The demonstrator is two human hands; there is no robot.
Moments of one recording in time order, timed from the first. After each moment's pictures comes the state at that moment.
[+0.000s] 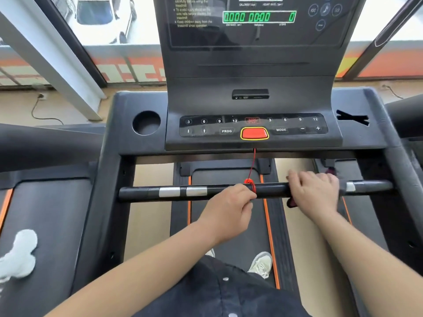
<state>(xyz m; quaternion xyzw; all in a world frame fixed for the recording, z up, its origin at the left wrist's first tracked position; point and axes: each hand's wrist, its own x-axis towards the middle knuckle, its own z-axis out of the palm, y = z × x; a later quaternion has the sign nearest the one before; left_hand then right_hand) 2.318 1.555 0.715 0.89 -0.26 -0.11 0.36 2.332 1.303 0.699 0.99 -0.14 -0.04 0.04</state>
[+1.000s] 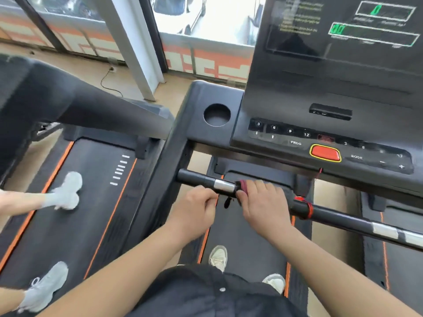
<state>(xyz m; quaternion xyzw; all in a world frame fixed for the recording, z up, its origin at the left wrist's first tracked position) 2.285 1.725 0.711 0.93 0.03 -0.06 0.35 2.340 1.521 0.687 0.99 0.16 -0.05 0.00</state>
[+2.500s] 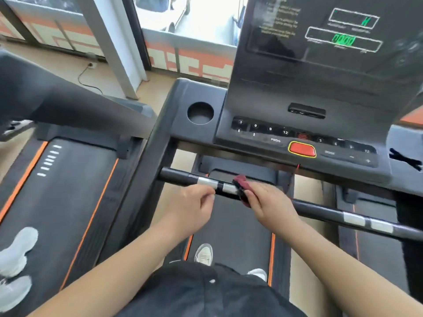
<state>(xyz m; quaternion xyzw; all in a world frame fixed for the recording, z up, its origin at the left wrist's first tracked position) 2.289 1.700 0.733 0.91 0.03 -0.09 0.40 2.341 1.462 0.713 0.96 0.21 -0.08 -0.17</state>
